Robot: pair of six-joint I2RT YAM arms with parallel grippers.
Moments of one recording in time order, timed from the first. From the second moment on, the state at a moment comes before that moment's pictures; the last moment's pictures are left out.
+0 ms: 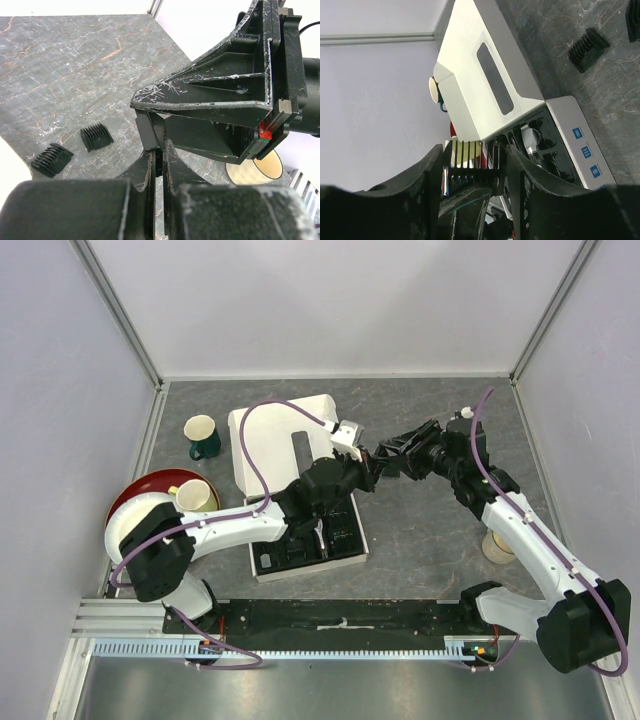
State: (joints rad) left arm -1.02 1.56 0.98 0.53 -0.29 -0.43; right arm 0.33 1.12 0.90 -0.24 -0.23 1.24
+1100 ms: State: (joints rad) left arm -0.85 1.34 0.96 -0.09 0.17 -0.59; right arm 0.31 1.06 0.77 -0.47 0.02 0.74
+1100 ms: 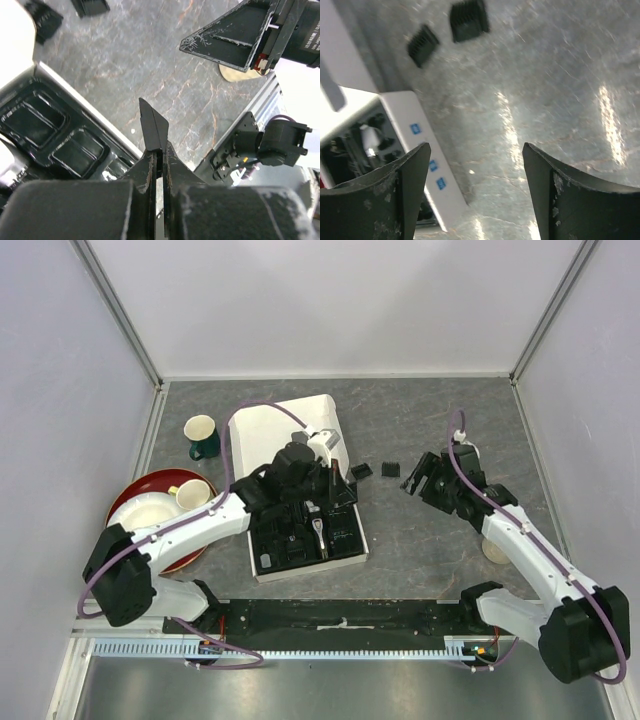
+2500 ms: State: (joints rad) left arm -0.82 1.47 0.68 0.07 0.46 -0.96; right arm 0.31 1.18 0.56 -0.40 -0.02 0.71
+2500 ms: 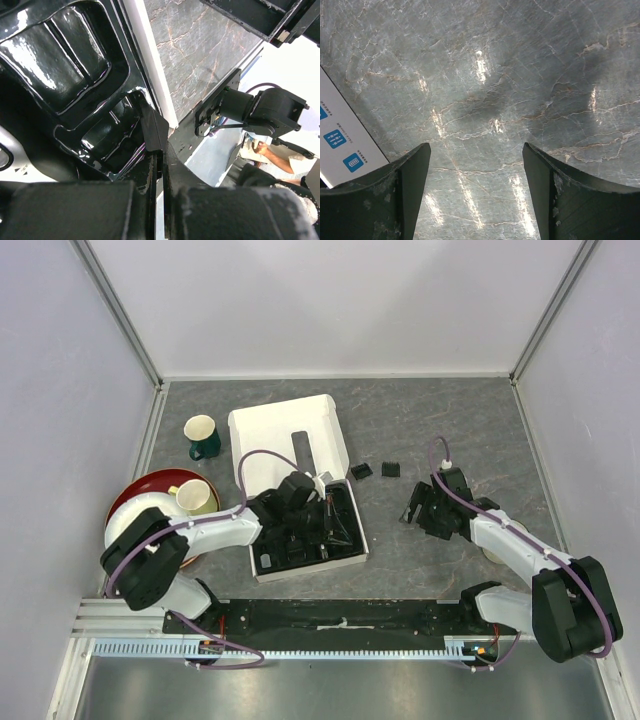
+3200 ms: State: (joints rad) left arm -0.81 1.53 0.67 0.12 0.48 -0.98; right arm 0.31 1.18 0.55 -0.37 -0.03 0.71
